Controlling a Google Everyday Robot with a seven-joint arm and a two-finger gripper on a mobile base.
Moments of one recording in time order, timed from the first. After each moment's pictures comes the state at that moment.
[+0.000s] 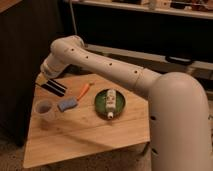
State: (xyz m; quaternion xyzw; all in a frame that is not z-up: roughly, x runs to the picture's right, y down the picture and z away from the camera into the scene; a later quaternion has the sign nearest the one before) arm -0.306 -0.054 0.683 0.30 -0.31 -0.86 0.25
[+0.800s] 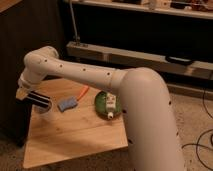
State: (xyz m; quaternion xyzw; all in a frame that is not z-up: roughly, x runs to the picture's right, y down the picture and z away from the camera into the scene) arm -0.399 0.013 0.682 0.30 -0.34 -0.87 0.17
